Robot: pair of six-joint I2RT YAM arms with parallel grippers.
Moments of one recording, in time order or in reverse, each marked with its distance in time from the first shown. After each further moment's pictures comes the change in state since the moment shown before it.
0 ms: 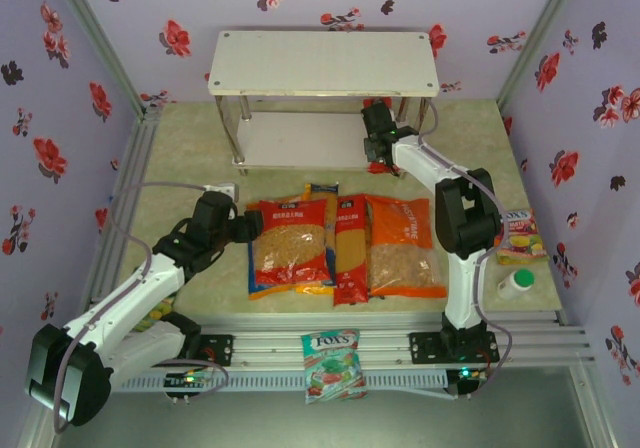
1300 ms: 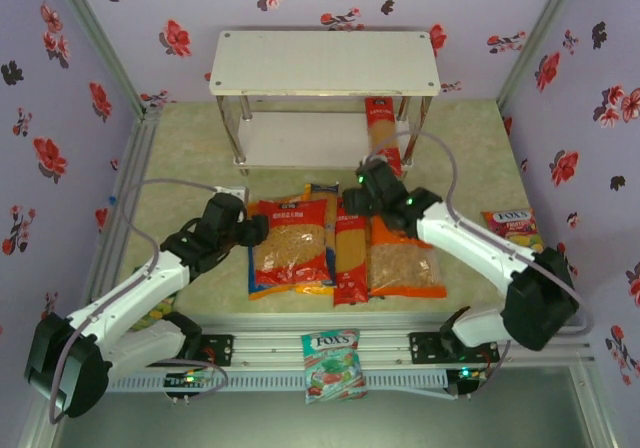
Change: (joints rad) left arm -0.077 0.045 0.012 -0.008 -0.040 0.027; right arm 0.344 -0.697 -0.639 0.021 -0.143 0.257
